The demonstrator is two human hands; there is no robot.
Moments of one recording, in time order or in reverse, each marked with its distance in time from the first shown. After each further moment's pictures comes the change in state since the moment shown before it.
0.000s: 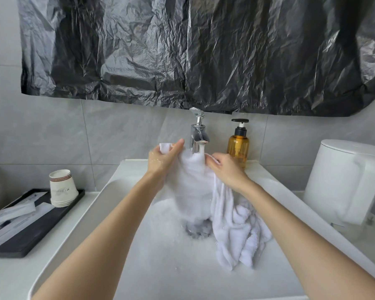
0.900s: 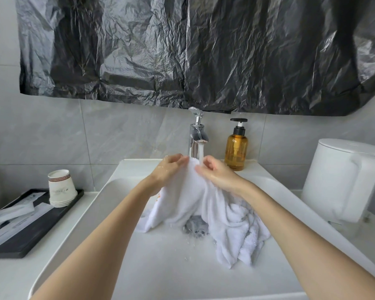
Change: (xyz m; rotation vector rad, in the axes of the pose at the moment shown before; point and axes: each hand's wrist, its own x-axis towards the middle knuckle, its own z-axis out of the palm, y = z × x) left_hand -0.009 -0.008 -0.008 0.466 -0.384 -0.002; right_hand -0.012 -0.012 0.010 0.311 -0.227 0.097
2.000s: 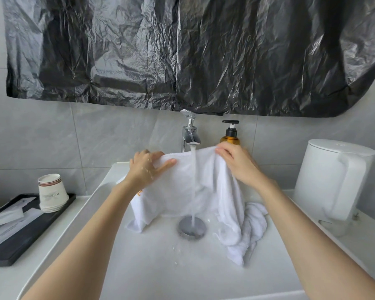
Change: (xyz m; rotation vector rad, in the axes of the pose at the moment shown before) left_hand 0.004 -0.006 -0.028 0.567 0.255 0.145; right_hand -0.008 0.000 -0.062 -0.409 0.260 -0.202
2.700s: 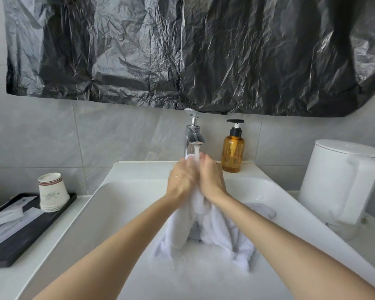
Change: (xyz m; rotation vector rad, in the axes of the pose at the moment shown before) left_hand -0.026 0.064 0.053 -0.685 0.005 -0.127; right_hand -0.001 -0.041 0.088 0.272 0.193 0.360
